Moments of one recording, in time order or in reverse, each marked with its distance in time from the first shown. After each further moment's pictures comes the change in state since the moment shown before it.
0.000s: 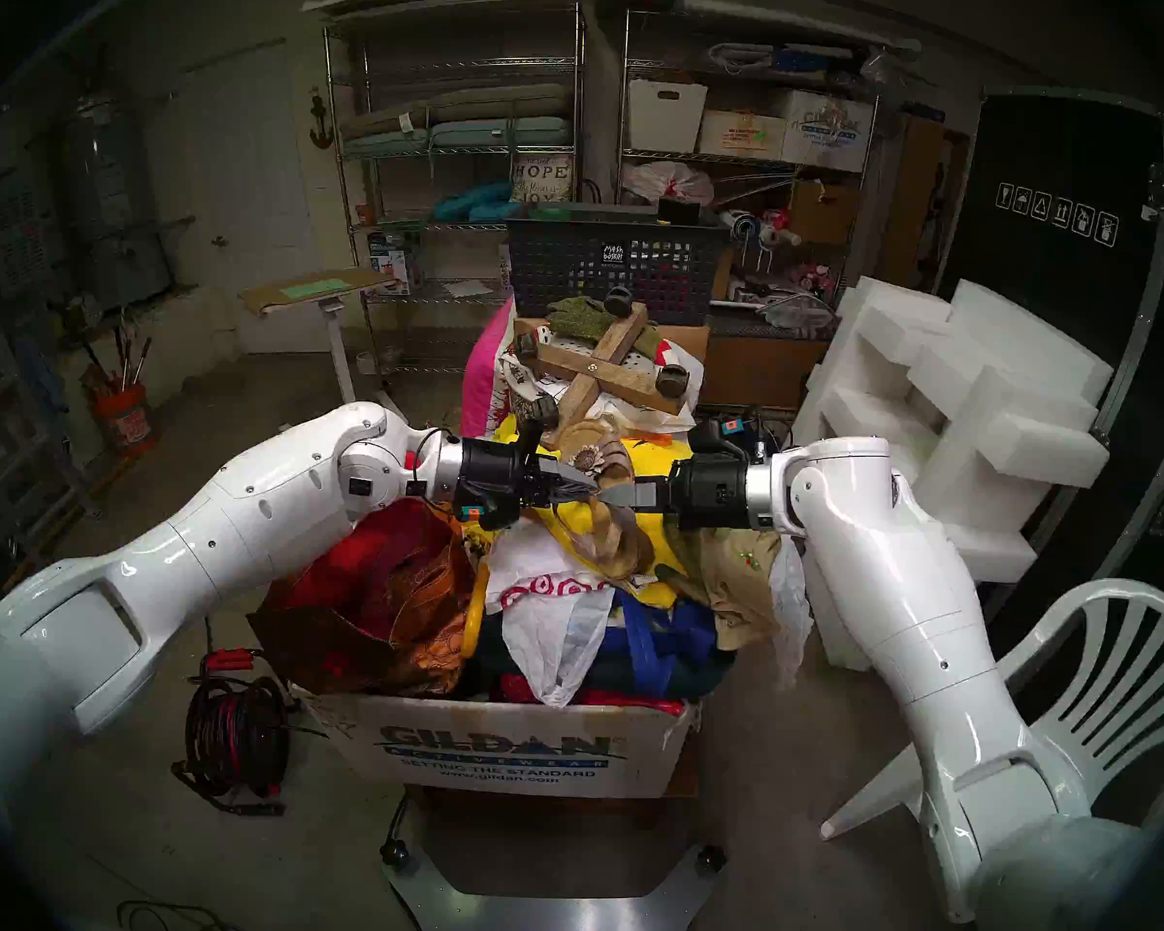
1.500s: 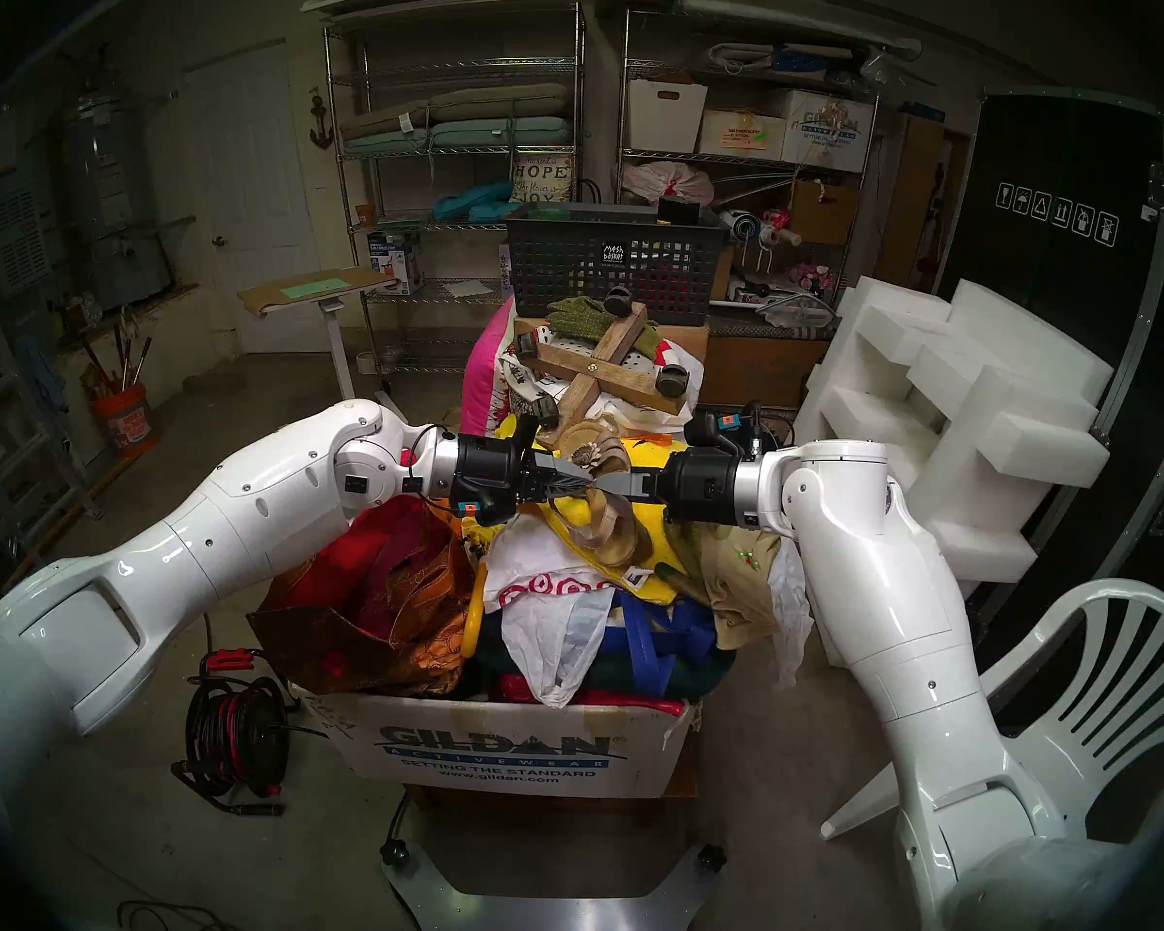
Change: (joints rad) left arm 0.002 0.004 -0.013 0.002 0.010 -0.002 0.013; right arm -0.058 -0.081 0.075 -0.088 0.003 0.001 -0.170
